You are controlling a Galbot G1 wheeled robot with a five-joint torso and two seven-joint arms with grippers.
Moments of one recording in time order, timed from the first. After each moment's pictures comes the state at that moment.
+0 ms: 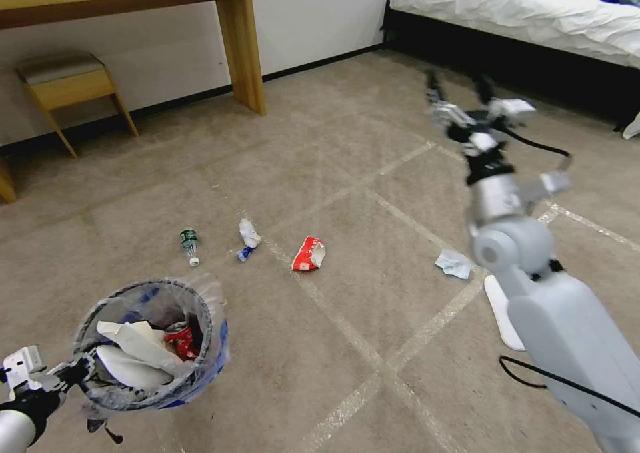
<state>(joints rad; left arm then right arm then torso) 1.76 -1.34 -1.24 -2.24 -1.02 0.74 -0.05 -0.84 0.98 0.39 1.89 0.70 0.26 0.11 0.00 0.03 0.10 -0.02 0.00</state>
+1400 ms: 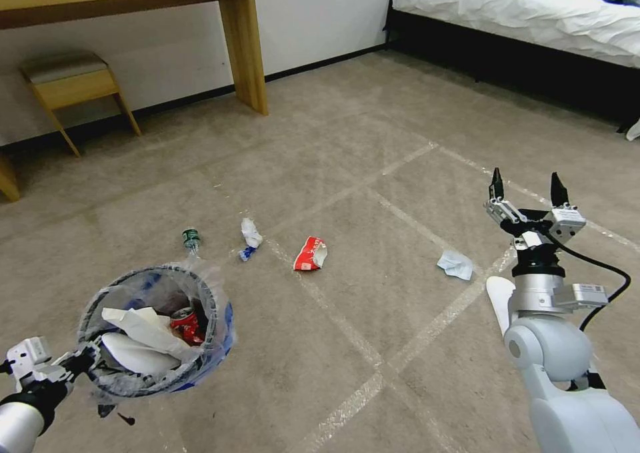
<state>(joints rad) 1.72 -1.40 -1.24 -2.26 -1.01 0.73 -0.04 -1.25 1.19 0.62 2.00 0.40 0.27 0.16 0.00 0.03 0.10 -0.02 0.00</state>
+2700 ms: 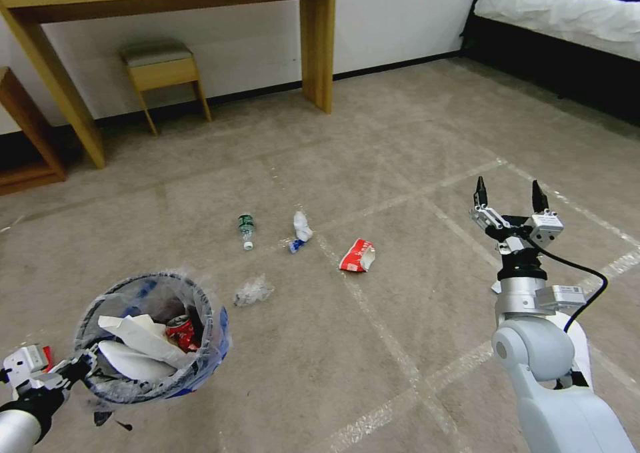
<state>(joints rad) 1.73 -1.41 -1.25 -2.25 -1.00 0.73 -0.03 -1.23 1.18 0.58 1.96 0.38 0.28 0.16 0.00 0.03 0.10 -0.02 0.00</state>
